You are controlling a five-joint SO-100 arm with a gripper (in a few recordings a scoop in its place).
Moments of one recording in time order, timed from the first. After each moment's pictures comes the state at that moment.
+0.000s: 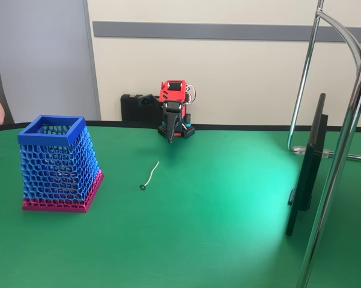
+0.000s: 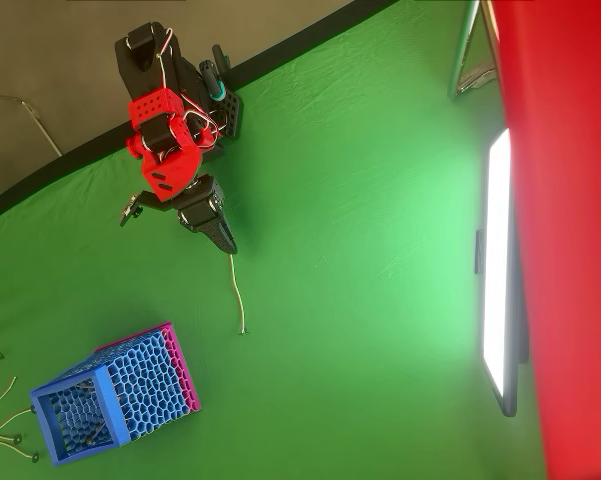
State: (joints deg) arm 3.1 190.1 176.2 49.4 -5.5
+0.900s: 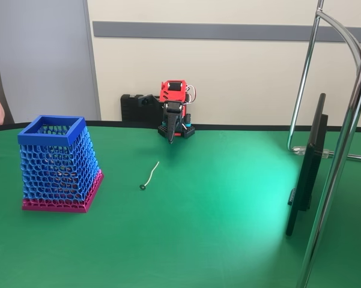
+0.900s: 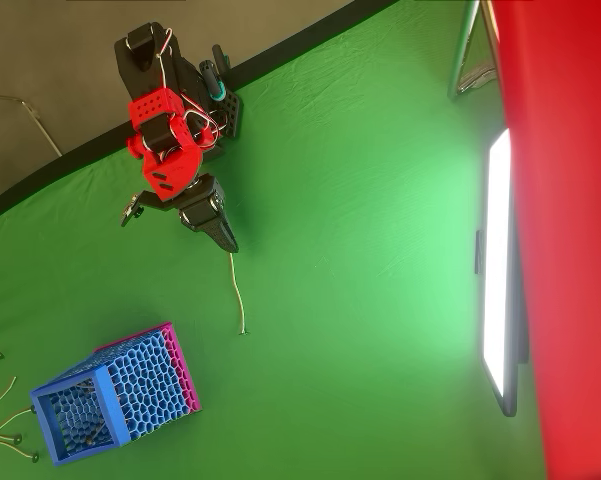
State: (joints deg) arm 2.6 190.1 176.2 50.1 -5.7
